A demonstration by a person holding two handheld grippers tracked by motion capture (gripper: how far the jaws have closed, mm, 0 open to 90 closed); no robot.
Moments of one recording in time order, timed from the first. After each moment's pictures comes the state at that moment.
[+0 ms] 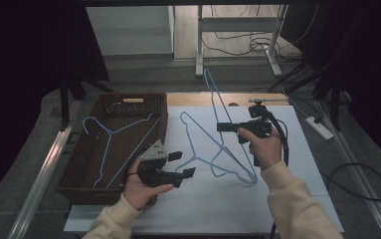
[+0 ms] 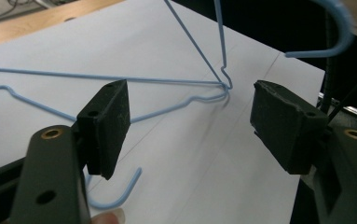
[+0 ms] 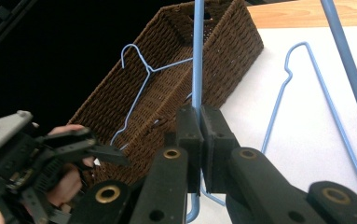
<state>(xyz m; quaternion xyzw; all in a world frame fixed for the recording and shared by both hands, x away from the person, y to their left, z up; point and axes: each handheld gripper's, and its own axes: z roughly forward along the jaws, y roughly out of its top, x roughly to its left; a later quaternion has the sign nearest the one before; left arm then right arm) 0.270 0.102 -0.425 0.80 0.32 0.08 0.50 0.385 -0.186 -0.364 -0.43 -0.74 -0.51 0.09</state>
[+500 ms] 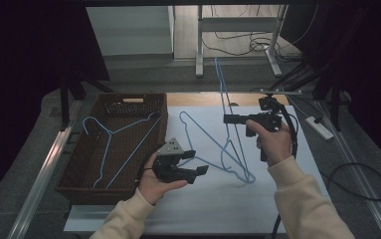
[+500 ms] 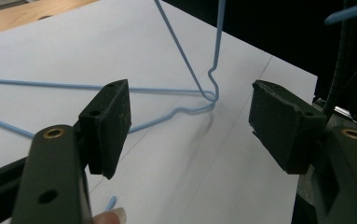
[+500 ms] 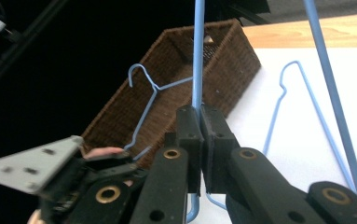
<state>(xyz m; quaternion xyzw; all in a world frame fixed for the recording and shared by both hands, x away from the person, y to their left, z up) 0.285 0.076 -0.429 0.80 0.31 0.06 0.51 0.381 -0.200 -0.334 -0.44 -0.72 -0.53 0.08</state>
